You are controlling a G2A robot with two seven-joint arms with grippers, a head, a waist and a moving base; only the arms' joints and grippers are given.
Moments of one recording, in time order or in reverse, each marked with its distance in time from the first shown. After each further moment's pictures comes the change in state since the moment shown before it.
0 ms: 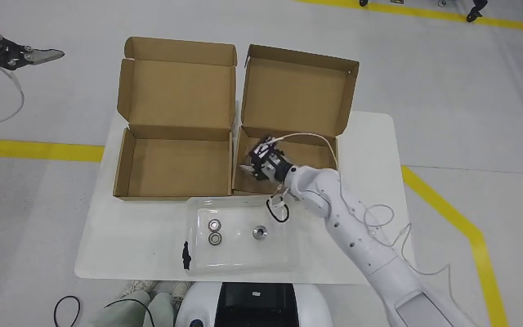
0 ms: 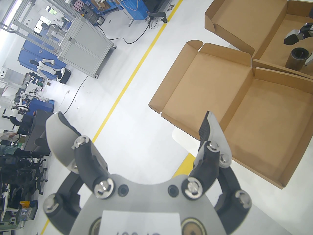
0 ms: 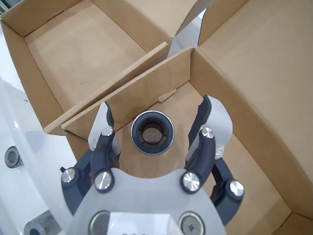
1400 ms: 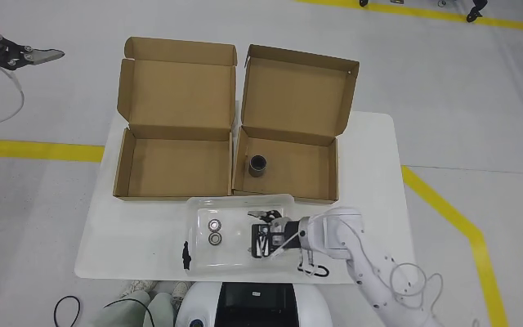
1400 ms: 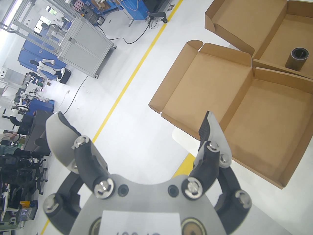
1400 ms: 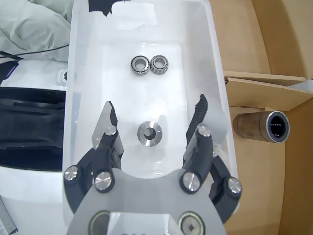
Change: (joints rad) left arm 0.000 0.000 0.000 0.000 0.000 0.000 0.000; right arm -0.343 0.151 0.089 -0.483 -0.295 -0.629 0.123
